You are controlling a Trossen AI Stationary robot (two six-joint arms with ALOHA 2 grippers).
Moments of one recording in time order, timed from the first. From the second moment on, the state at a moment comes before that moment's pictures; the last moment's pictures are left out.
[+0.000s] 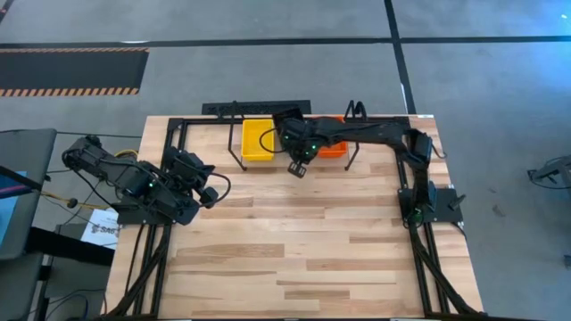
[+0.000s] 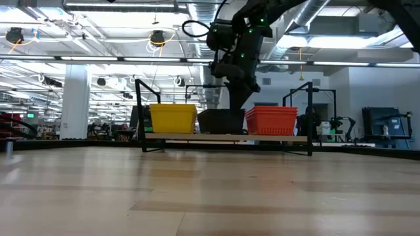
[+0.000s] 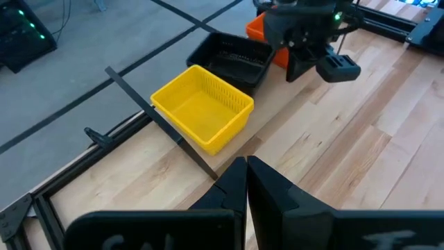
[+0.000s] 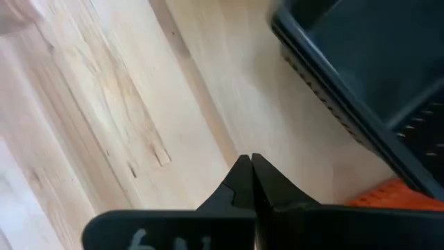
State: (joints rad) left arm -0.49 1.17 1.37 -1.45 -0.92 -1.11; right arm -0.32 1.98 1.66 -0.91 0.04 0.13
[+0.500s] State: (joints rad) left arm -0.49 1.17 1.37 -1.45 -0.92 -1.11; right arm -0.35 1.96 1.88 -0.87 0.11 0.05
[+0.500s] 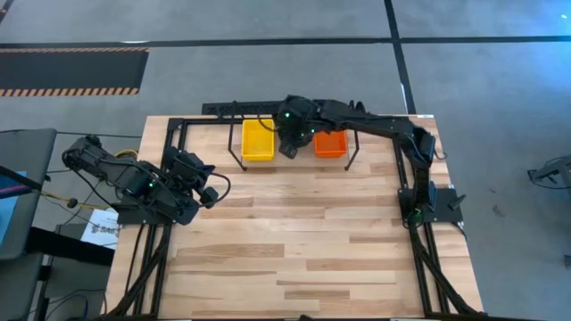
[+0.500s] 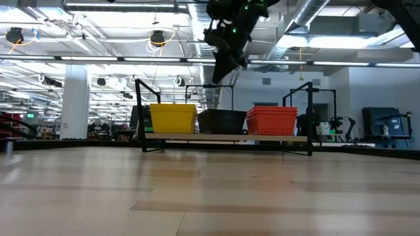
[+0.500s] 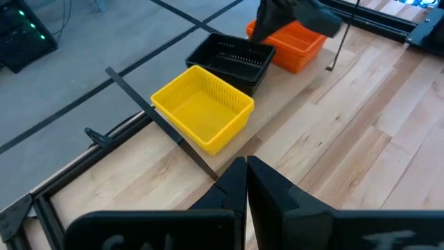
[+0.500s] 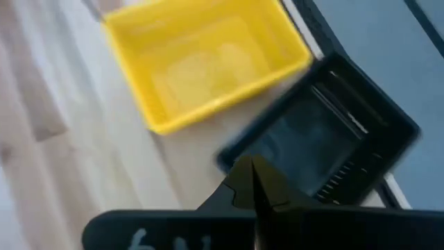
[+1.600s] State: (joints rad) left arm -0.49 1.17 1.37 -1.45 -0.92 -1.11; right arm -0.39 2.10 1.88 -1.00 0.13 0.01
